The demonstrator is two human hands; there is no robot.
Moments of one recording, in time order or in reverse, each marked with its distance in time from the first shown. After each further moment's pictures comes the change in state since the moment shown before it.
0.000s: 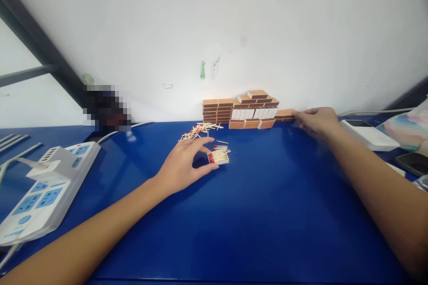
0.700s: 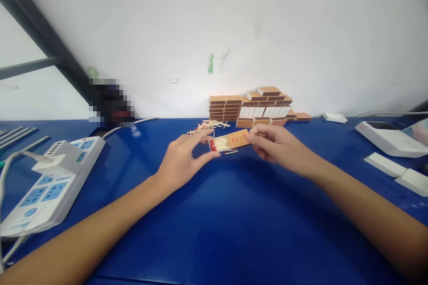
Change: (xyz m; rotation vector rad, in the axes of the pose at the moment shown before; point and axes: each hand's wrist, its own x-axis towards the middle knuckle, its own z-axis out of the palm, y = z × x) left_hand 0.002 -0.006 -0.001 0.065 0.275 0.057; right_hand -0.129 -0.039 0.048 0.267 -0.855 -0.511
